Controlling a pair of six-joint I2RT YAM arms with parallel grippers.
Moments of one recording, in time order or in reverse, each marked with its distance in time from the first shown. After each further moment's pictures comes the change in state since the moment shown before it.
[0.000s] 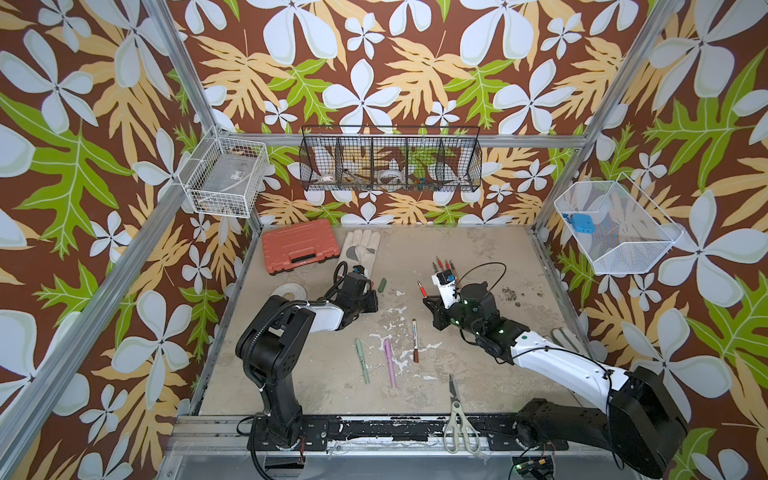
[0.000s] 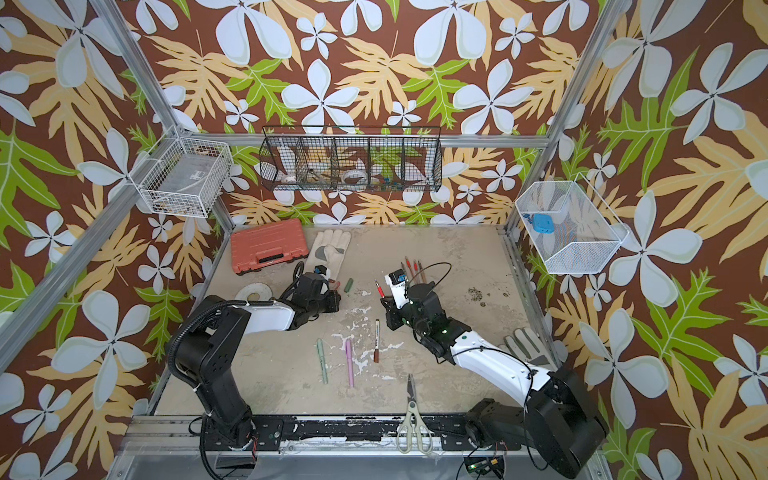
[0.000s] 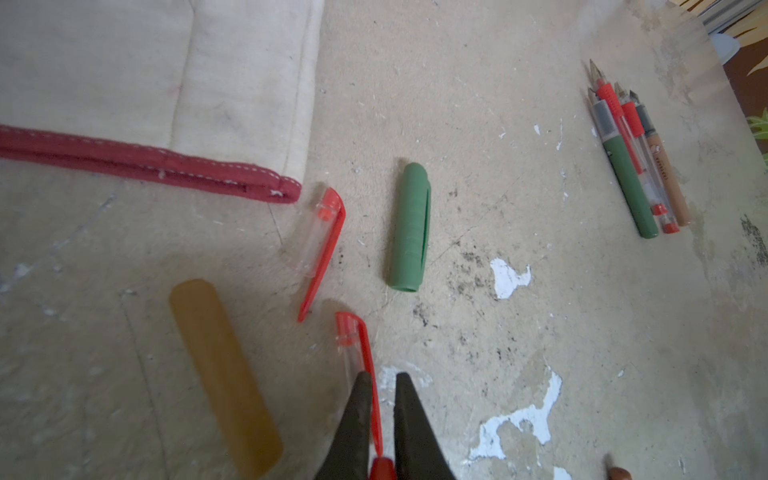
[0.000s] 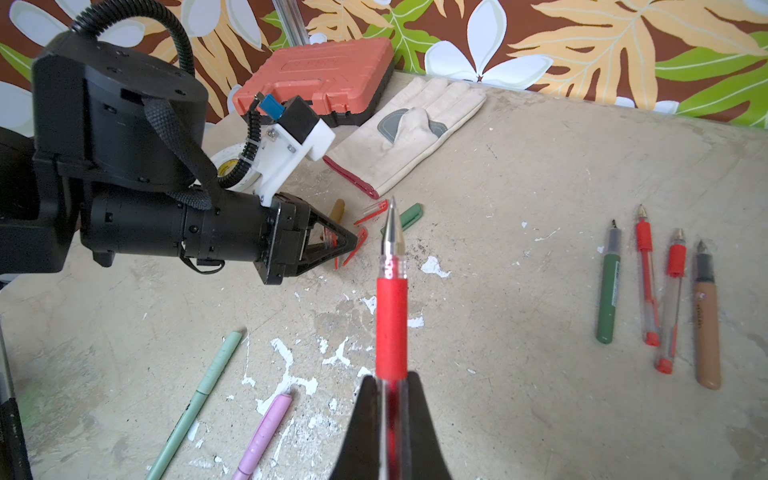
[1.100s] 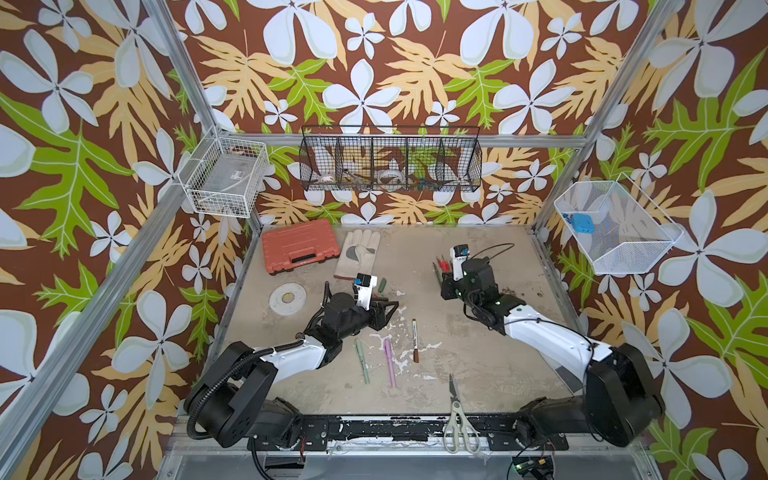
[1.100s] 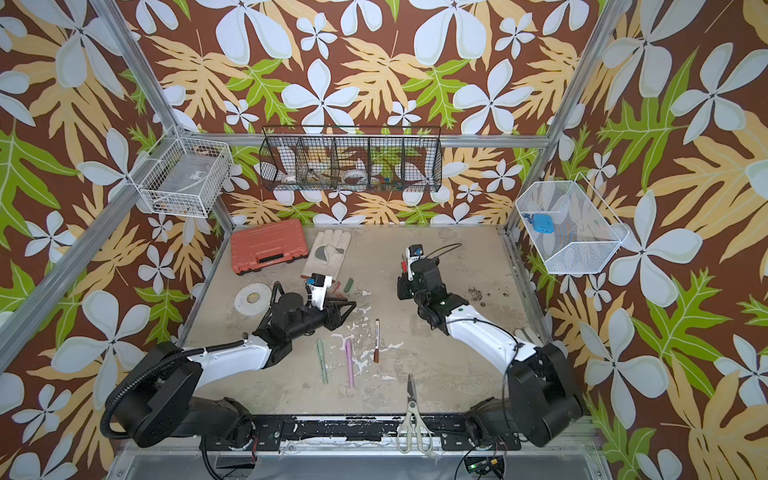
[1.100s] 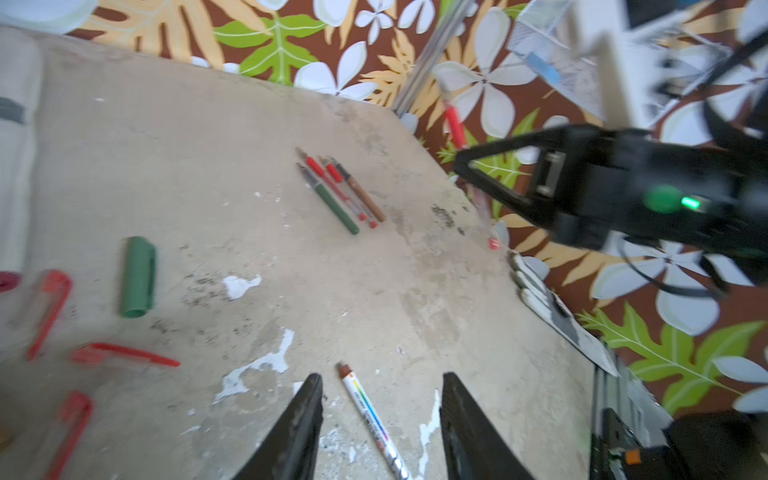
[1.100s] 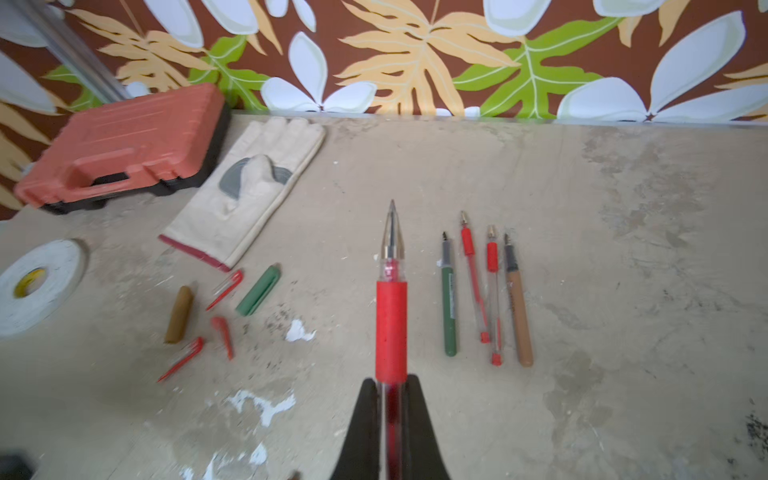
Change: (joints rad) left arm -0.125 -0.407 -0.348 0.444 0.303 0.004; right arm -0.170 0.235 0.275 -0.147 0.254 0.082
